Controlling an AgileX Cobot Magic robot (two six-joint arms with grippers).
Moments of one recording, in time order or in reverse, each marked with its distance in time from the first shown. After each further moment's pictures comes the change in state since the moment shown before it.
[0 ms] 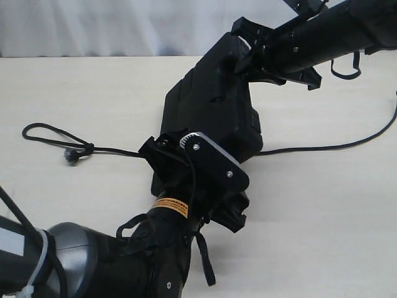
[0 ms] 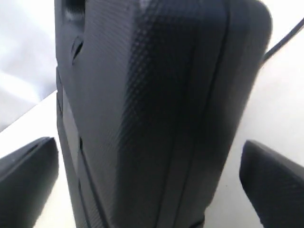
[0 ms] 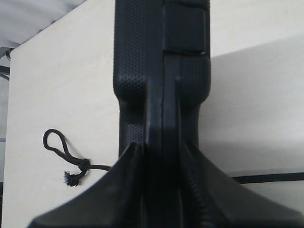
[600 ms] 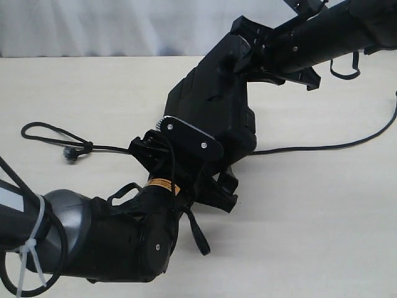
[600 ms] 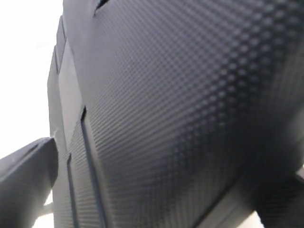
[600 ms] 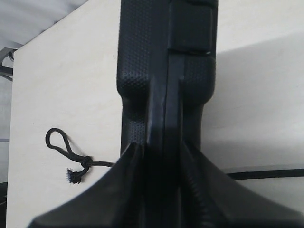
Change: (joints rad) left arm 0.125 0.000 0.000 0.072 0.131 -0.227; right arm 0.000 0.000 0.000 0.013 0.002 0.000
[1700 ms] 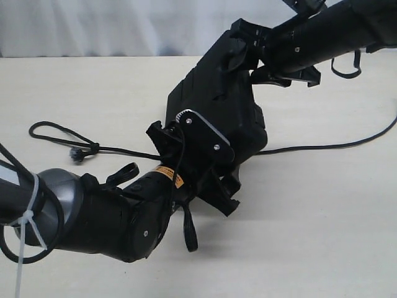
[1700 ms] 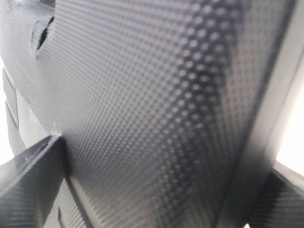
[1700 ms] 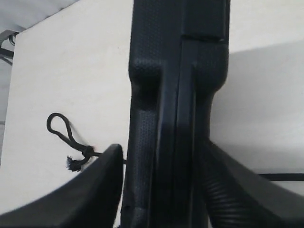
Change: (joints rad) left arm 0.083 0.000 0.000 0.354 0.109 -0.017; right arm -0.002 -0.006 -0.002 0.014 0.036 -0.098
